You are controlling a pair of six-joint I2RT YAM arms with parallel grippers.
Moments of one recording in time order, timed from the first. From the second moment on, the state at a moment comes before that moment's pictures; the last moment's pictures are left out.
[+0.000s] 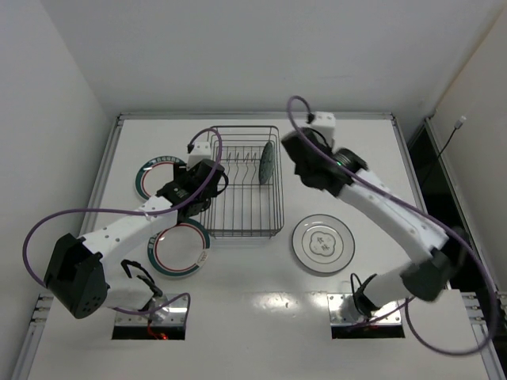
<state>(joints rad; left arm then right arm) -0.64 1.30 0.97 -0.42 -0.77 -0.39 0.73 1.56 1.55 -0.86 0.76 0.62</state>
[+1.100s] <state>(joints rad) -0.64 1.30 0.97 -0.42 -0.78 -0.39 -0.45 1.38 0.45 -0.52 -0.50 0.38</state>
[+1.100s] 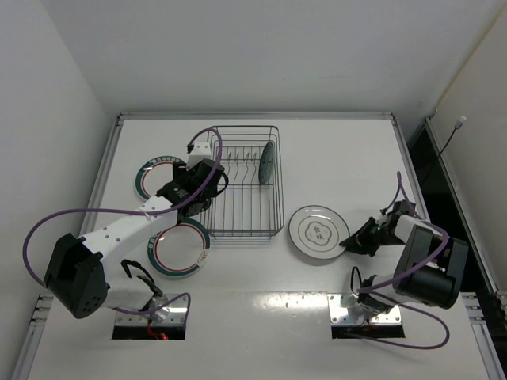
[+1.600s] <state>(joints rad) -0.64 1.30 0.97 -0.42 -0.80 -0.40 -0.24 0.93 0.98 -0.71 -0.05 0.45</state>
